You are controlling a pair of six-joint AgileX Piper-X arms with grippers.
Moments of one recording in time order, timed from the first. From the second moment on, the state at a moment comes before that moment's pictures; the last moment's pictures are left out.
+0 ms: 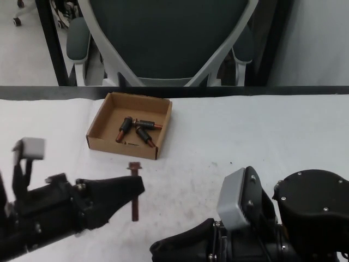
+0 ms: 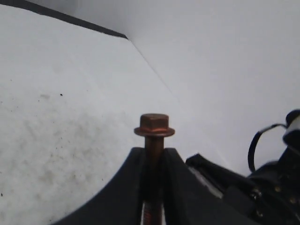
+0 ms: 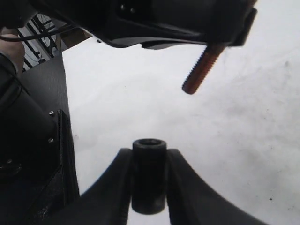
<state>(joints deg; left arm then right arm) -23.9 62.0 -9.6 -39.5 34.5 -38.5 50.3 73.7 -24.1 -20.9 -26.0 10.5</state>
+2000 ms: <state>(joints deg) -25.8 61.9 -6.9 -54.1 28.1 -31.5 50.3 81.5 -30.9 -27.4 -19.1 -0.8</state>
